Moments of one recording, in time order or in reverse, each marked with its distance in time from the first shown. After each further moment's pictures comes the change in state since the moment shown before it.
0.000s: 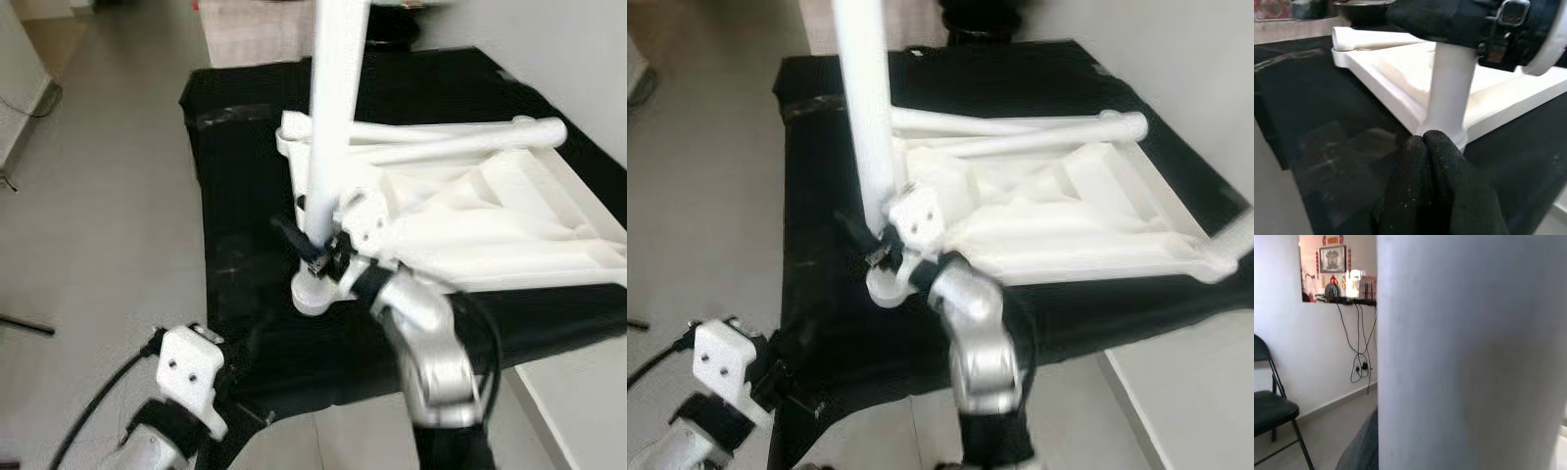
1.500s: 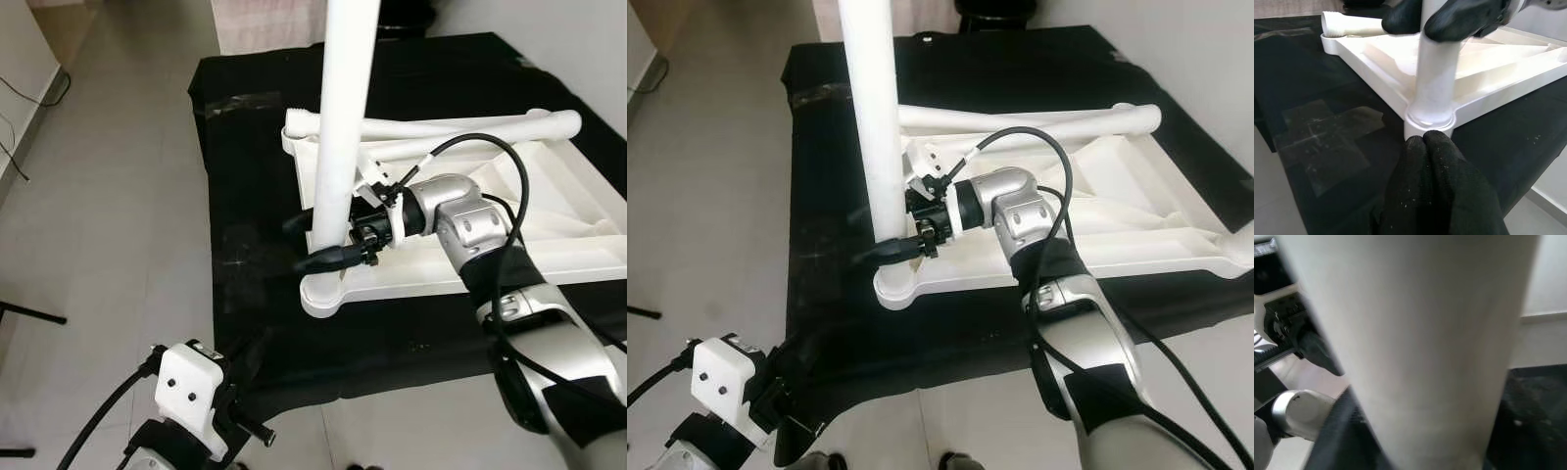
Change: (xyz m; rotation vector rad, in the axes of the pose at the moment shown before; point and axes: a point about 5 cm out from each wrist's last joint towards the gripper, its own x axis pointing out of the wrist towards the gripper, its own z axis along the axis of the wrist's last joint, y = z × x) left arm -0.019 -0.014 0.005 -0.027 0.021 -0.015; right arm 0.033 -0.077 0.024 0.068 0.219 1.058
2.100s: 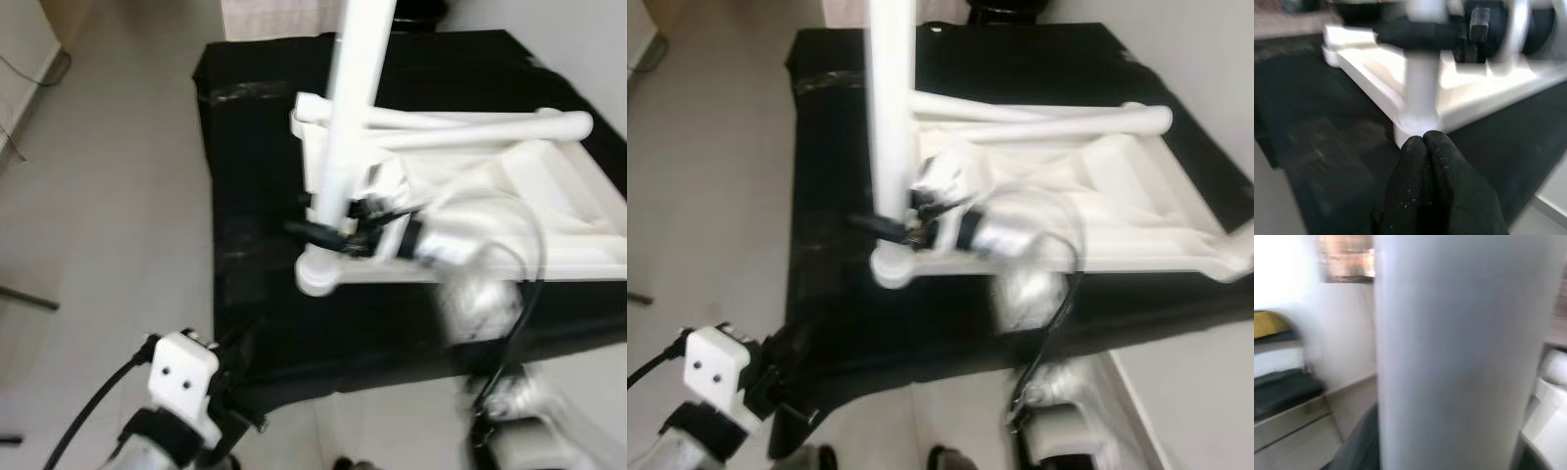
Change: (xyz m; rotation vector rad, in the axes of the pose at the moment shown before) left arm 0.011 0.008 0.001 0.024 -0.028 0.003; right arm 0.036 0.050 -0.036 0.014 -0.161 -0.977
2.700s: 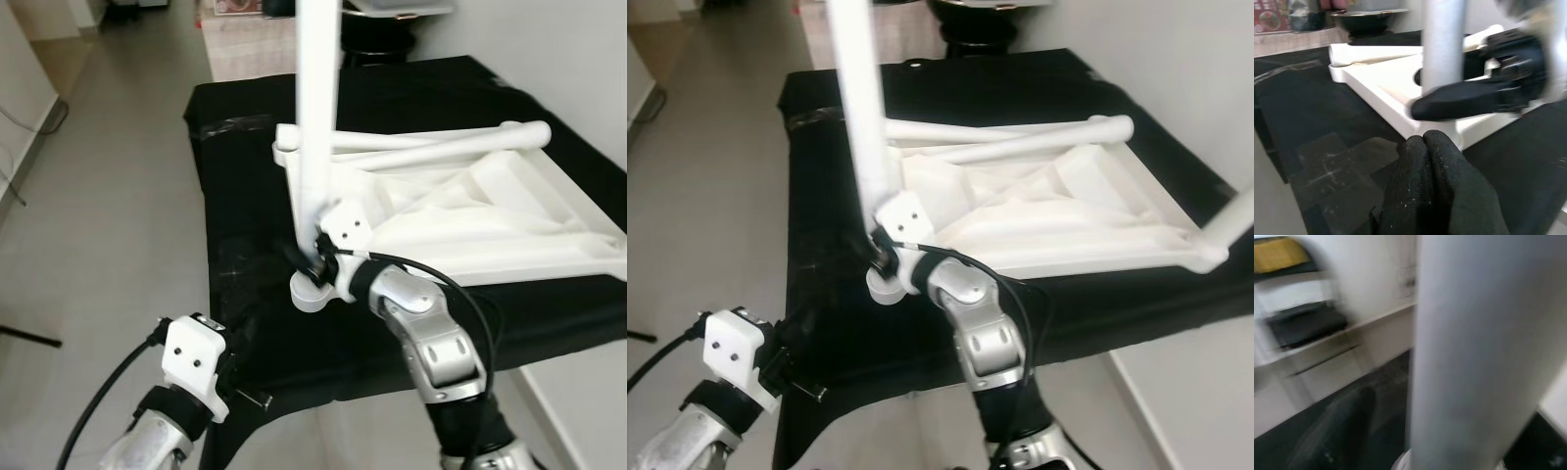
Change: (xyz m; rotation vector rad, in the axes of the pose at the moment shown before) left arm 0.013 0.014 -0.008 0.023 -0.012 0.036; right arm 0.004 0.003 -0.002 0.016 0.184 0.320
